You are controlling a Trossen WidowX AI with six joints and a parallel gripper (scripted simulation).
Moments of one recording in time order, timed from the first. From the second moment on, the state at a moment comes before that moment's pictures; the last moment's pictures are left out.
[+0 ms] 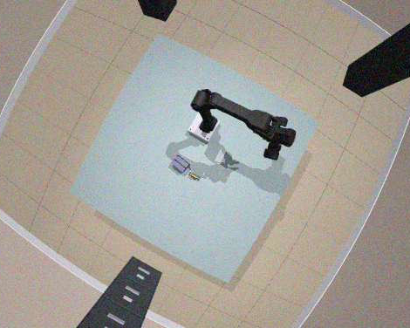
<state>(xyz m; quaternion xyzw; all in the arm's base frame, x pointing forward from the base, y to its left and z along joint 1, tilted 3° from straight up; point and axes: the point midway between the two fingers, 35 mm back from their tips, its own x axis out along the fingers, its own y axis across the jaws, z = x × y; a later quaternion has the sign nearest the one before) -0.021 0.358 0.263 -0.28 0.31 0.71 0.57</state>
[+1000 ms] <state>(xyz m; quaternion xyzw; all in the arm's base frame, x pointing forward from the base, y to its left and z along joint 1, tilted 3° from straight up) 0.319 0.066 0.096 -0.49 0.52 0.46 0.52</state>
